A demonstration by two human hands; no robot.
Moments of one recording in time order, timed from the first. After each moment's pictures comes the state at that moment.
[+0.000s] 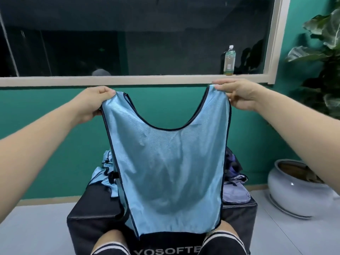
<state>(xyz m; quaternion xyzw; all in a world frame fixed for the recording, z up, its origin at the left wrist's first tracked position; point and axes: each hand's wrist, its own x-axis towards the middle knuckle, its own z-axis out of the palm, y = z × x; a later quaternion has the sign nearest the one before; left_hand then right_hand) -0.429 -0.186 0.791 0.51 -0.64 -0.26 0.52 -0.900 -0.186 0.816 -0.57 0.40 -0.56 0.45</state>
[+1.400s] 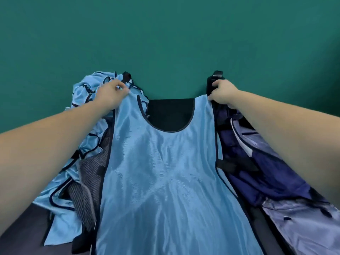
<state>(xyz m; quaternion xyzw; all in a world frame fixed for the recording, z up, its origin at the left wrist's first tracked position) -0.439 -0.704 0.478 0.70 -0.63 -0.13 0.32 -0.843 -0.728 0.485 -0.59 0.73 -0.26 0.23</state>
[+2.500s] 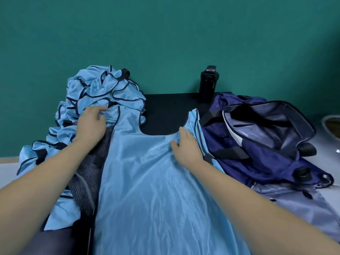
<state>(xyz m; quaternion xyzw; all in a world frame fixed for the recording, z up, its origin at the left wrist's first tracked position) -0.414 -0.600 0.400 0.70 -0.62 -0.07 0.35 -0.737 -0.557 0.336 -0.68 0.66 -0.24 0.20</state>
